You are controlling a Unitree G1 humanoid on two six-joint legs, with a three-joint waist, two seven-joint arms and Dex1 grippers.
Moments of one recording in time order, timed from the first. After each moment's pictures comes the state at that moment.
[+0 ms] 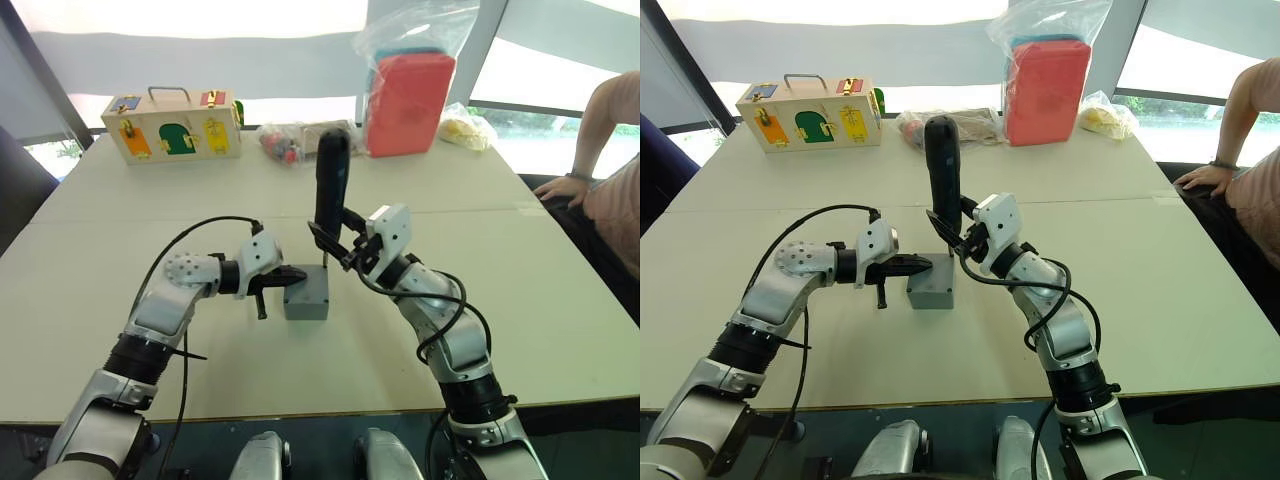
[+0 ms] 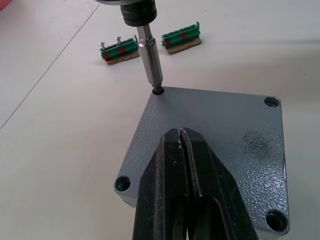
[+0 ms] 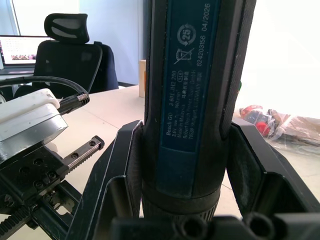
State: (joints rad) left arm -0.53 0.54 -0.22 0.15 -0.17 0.19 -1.08; right arm -0.38 -0.15 0.16 -0.16 0.21 0.25 0.49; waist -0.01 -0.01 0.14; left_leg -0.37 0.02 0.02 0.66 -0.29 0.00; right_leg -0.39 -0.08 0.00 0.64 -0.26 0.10
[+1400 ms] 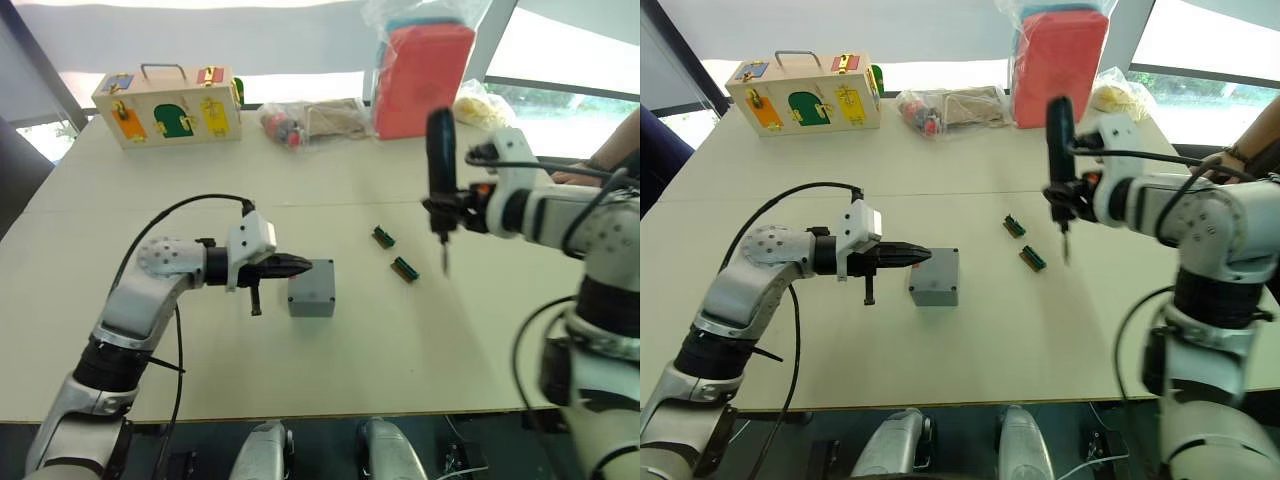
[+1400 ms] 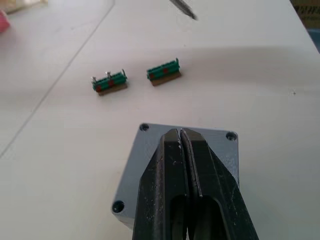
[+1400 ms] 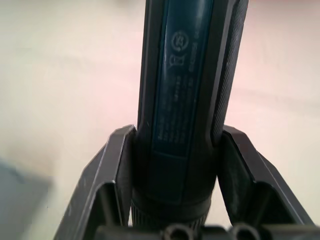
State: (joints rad) left arm -0.51 0.64 -0.11 -0.19 -0.34 0.39 -1.12; right arm -0.84 -0.81 -0.17 -0.12 0.72 1.61 0.26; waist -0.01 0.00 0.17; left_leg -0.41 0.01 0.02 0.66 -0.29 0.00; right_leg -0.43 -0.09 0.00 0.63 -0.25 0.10
